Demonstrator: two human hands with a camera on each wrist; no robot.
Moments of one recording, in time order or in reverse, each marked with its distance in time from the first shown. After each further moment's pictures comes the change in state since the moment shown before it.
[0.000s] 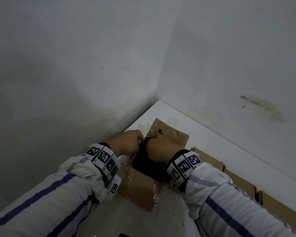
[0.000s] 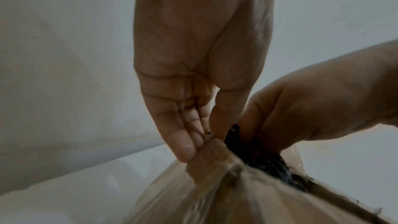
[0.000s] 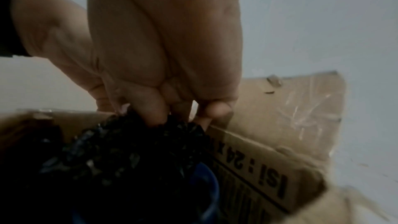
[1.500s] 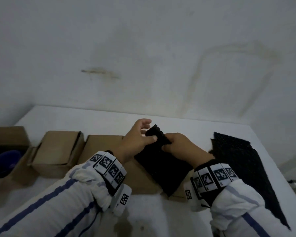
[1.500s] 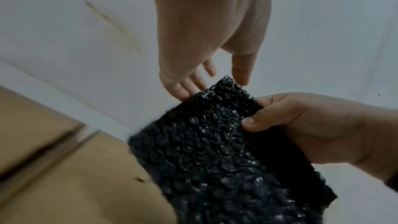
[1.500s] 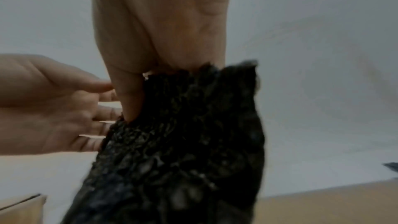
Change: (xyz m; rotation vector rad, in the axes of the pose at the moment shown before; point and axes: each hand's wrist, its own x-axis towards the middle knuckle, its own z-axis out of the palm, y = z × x) left_hand -0.045 0.364 0.327 -0.509 -0.162 0.432; right_hand -0.330 0.351 0.263 1.014 0.573 0.326
